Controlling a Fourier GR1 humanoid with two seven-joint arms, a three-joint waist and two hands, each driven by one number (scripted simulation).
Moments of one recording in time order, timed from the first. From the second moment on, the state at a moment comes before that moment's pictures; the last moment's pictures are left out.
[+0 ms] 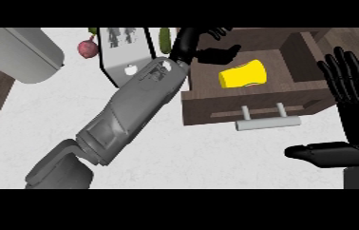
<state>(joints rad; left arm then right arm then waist) -1.26 0.00 -0.55 -0.44 0.56 0.40 -0.30 -0.13 -0.20 -0.19 -1.87 -0.07 0.25 -0.04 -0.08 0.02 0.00</state>
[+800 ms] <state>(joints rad) -1.25 0.00 -0.64 -0.50 0.66 0.51 -0.39 -0.12 -0.20 -0.19 -1.90 -0.24 0.35 -0.01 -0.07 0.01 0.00</state>
